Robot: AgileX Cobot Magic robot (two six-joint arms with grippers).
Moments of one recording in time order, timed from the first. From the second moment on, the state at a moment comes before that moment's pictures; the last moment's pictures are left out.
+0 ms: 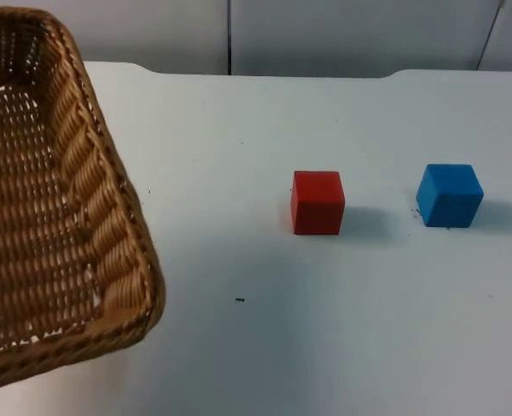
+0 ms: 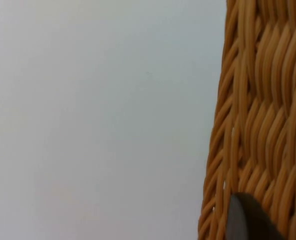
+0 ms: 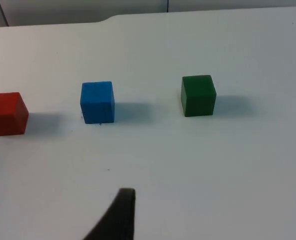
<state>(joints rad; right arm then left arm) -0.05 0.00 -0.52 -0.02 1.09 0.00 0.25 1.14 -0.53 -0.62 0.66 0.29</state>
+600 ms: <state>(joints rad) -0.05 0.49 -0.72 0.14 0.96 -0.19 0.25 1.35 -0.76 -0.52 0.90 0.37</state>
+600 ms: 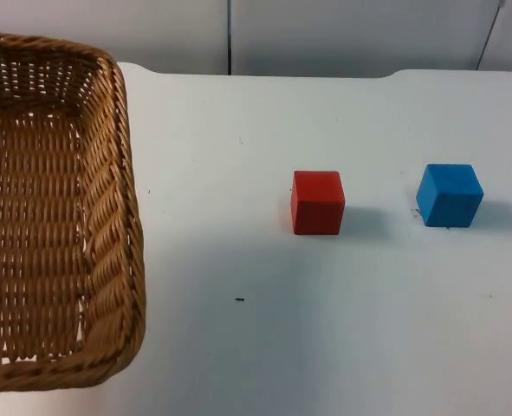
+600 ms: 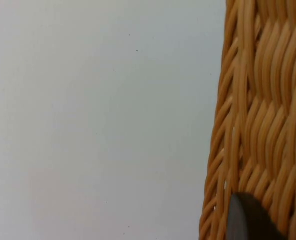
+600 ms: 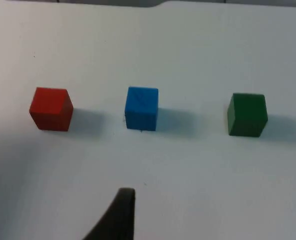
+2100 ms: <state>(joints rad) 0.16 1.88 -1.31 0.03 0.72 0.10 0.24 1.70 -1.04 -0.55 0.93 0.46</state>
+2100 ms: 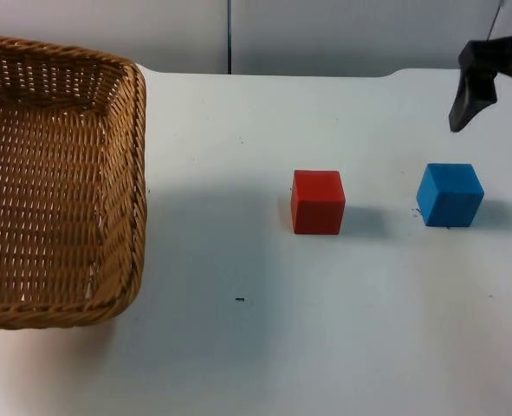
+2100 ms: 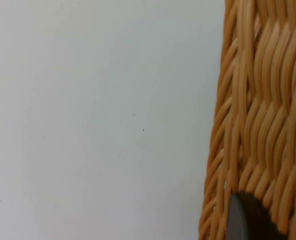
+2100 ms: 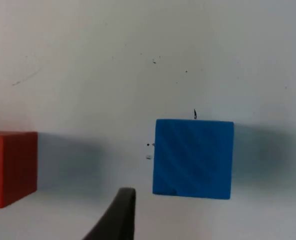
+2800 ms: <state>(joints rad) 0.16 2.08 -1.31 0.10 0.56 0.12 0.24 1.70 -1.04 -0.55 0.93 0.46</state>
